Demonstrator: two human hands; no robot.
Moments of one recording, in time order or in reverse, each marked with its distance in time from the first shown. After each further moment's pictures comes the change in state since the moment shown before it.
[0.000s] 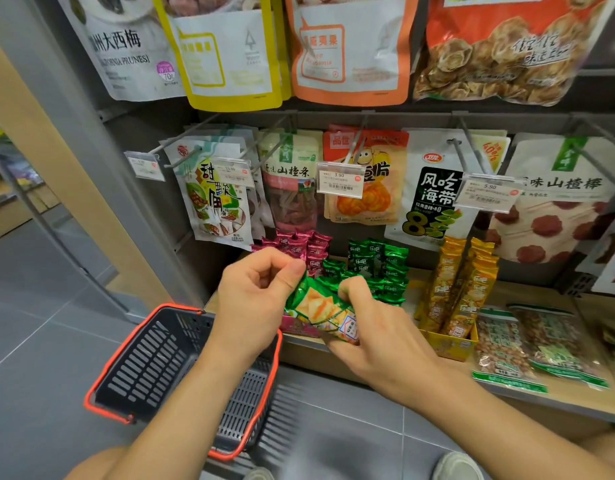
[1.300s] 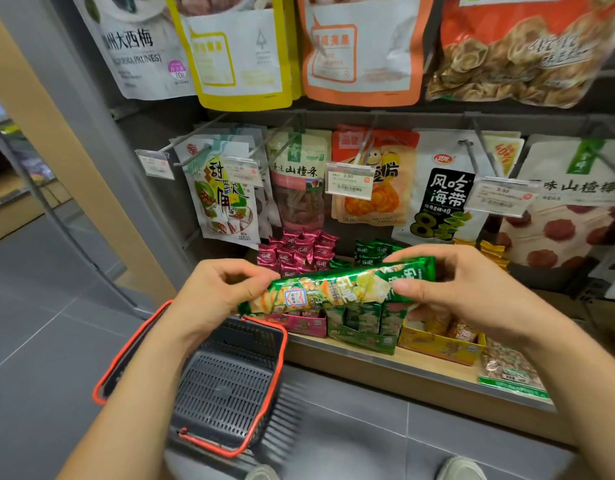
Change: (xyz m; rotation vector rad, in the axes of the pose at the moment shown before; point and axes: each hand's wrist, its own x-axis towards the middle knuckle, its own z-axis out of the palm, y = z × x) left_hand 0.023 -0.026 -0.059 -0.001 -0.187 -0.366; right_hand 0.019 0.040 -0.085 0.790 -0.160 0.361
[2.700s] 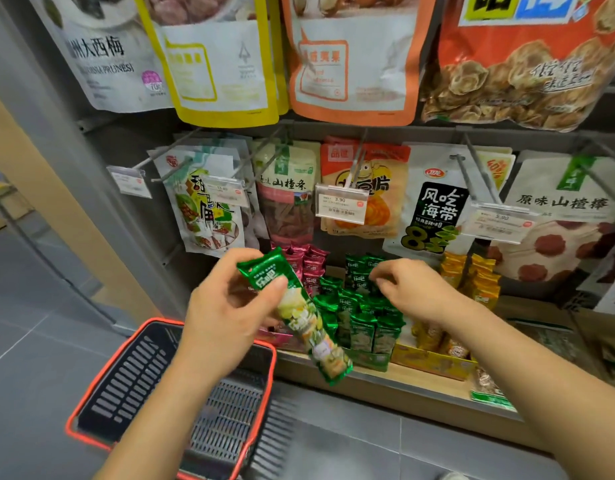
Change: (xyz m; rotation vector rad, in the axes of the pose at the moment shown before) left_hand 0.008 0.012 0.034 0.001 0.161 0.292; right_hand 0.096 0.050 -0.009 -0.990 0.123 0.095
